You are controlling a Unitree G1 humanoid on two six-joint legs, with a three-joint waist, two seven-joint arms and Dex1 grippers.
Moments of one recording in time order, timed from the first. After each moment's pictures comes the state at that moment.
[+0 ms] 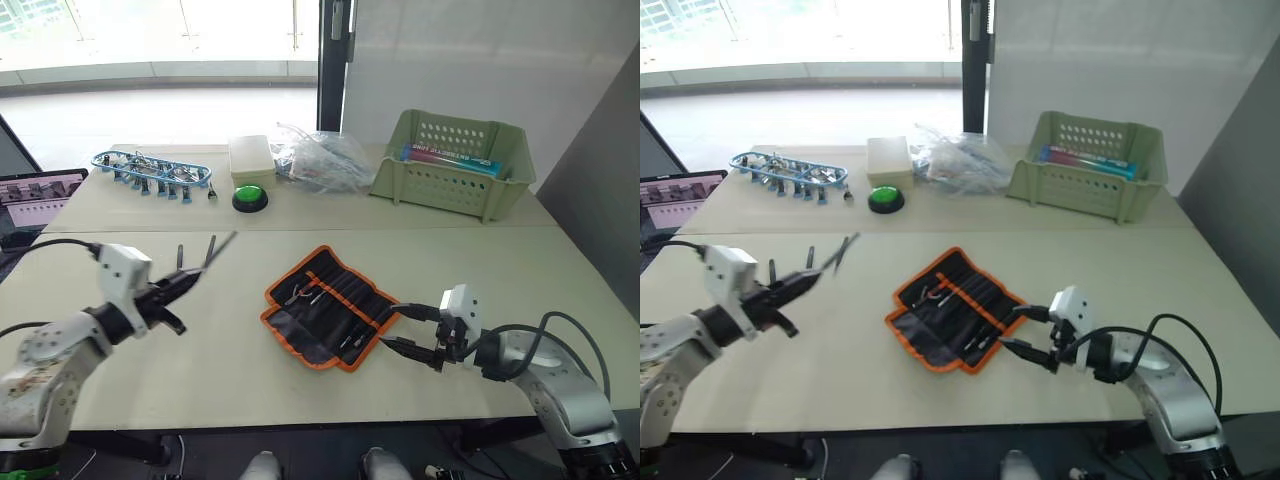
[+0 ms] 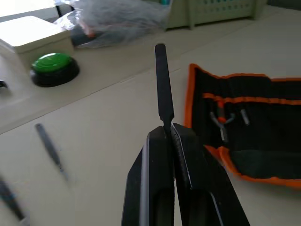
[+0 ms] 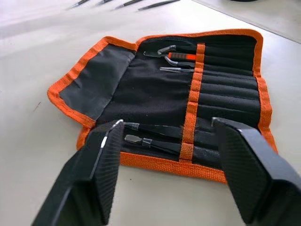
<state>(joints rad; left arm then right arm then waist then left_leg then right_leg) -0.10 0.74 0.20 -0.33 -0.63 0.51 -0.67 -0.14 -0.61 0.01 -0.23 0.40 0.35 0.90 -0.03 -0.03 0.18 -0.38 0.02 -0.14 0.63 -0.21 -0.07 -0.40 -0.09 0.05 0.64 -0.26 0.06</state>
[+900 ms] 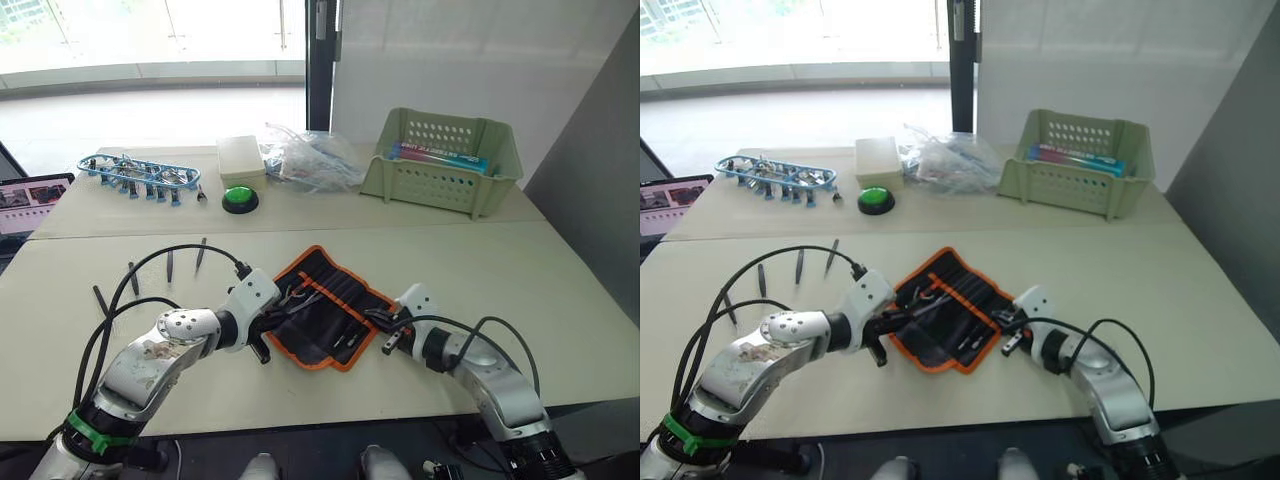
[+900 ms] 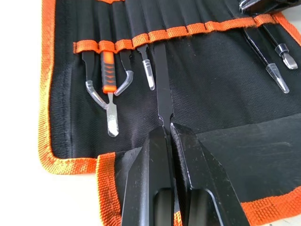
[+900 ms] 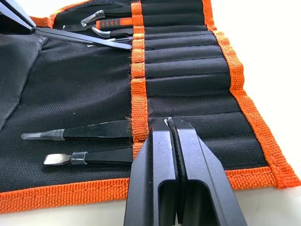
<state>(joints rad) -0.36 0.69 -0.22 -0.41 -0.36 0.88 -0.57 -0.22 -0.42 0.13 -0.18 0.24 0.50 0.61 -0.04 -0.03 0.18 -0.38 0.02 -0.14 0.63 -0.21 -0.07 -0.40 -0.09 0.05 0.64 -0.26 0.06</state>
